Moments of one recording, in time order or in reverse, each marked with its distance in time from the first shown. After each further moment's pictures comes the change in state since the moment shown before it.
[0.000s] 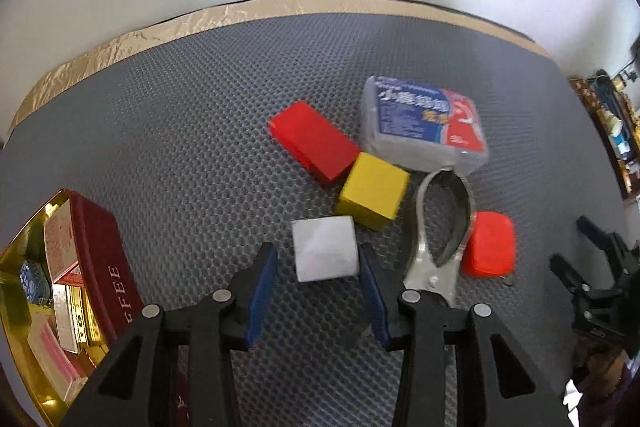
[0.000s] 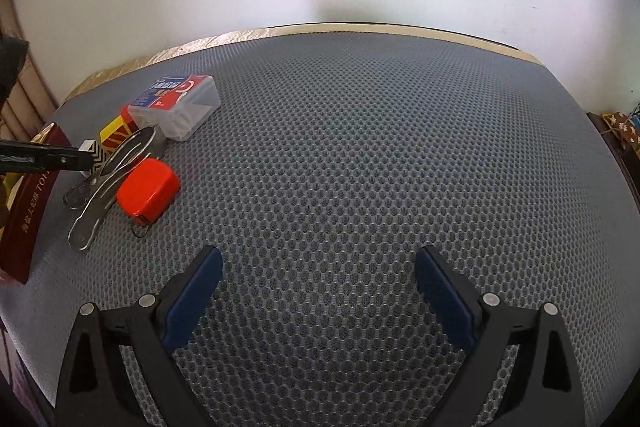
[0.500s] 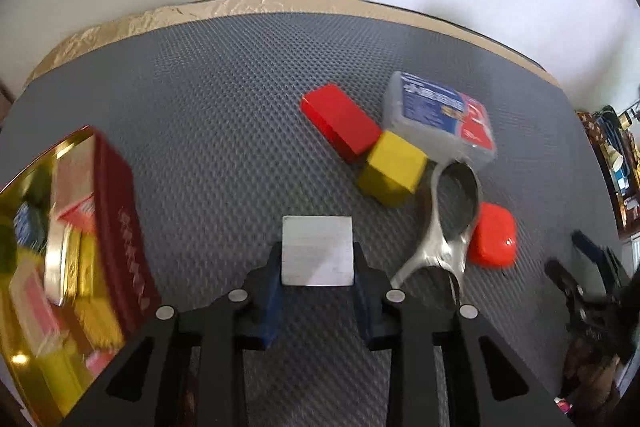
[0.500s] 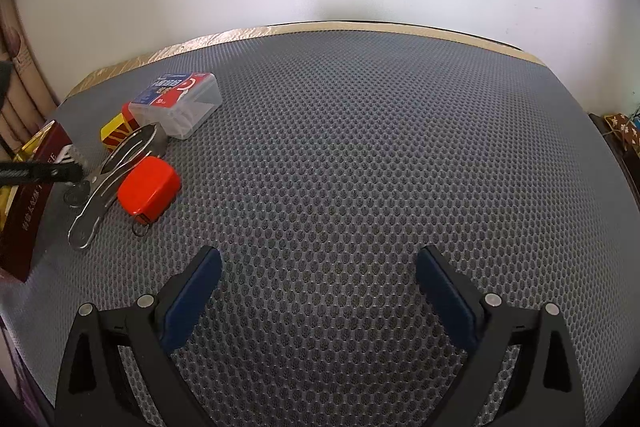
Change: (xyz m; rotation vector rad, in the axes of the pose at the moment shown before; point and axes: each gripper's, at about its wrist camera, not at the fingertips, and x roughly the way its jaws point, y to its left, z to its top) left arm -0.022 0.022 -0.038 -0.113 -0.056 -0.017; right arm 0.004 0.005 0.000 -0.002 0.005 -0.001
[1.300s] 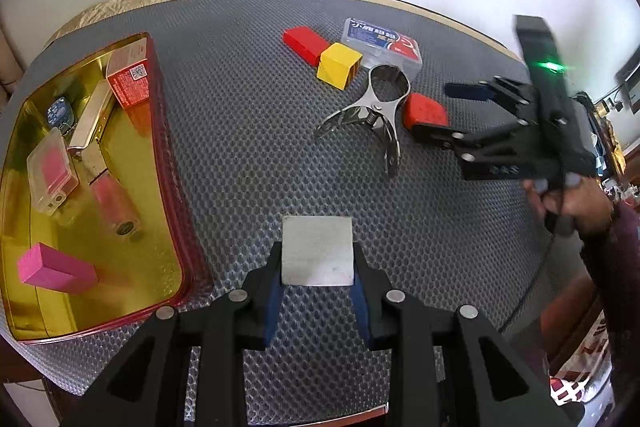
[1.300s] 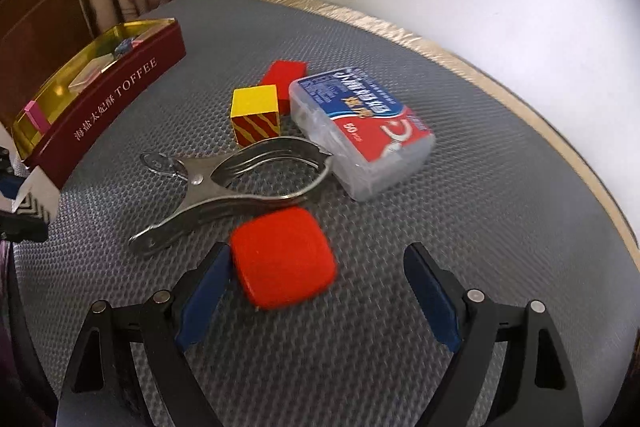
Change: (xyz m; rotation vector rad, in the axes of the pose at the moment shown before) left arm -0.059 -0.021 -0.106 -0.010 0.003 -0.067; right arm 0.046 0.115 0.056 -0.598 0.085 0.280
